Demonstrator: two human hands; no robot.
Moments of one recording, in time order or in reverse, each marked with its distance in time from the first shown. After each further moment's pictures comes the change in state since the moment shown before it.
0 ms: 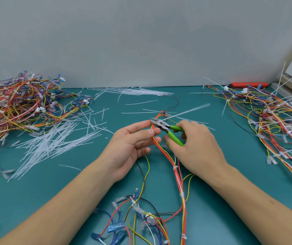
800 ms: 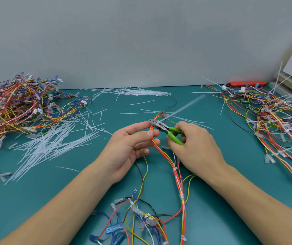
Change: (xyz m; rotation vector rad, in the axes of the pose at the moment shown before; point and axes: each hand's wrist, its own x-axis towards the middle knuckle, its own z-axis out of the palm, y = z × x) left_hand -0.001 0.000 0.000 0.032 -0.008 0.002; right_hand 0.003 0.005 0.002 0.031 0.016 0.028
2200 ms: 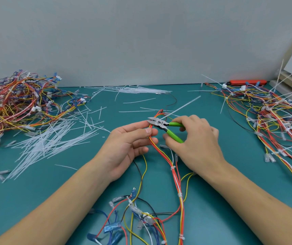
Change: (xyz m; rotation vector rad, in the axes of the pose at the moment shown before) left_hand 0.002 0.000 -0.001 -0.014 0.033 -0.011; right_hand 0.000 0.004 0.004 0.002 0.156 -0.052
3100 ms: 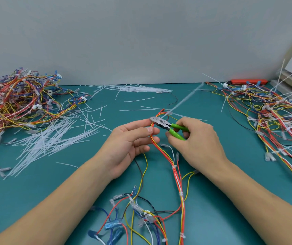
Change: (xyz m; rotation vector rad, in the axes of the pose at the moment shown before) left_hand -0.002 0.001 0.001 0.011 -0.020 -0.004; right_hand 0.001 0.001 -0.004 0.102 -0.059 0.039
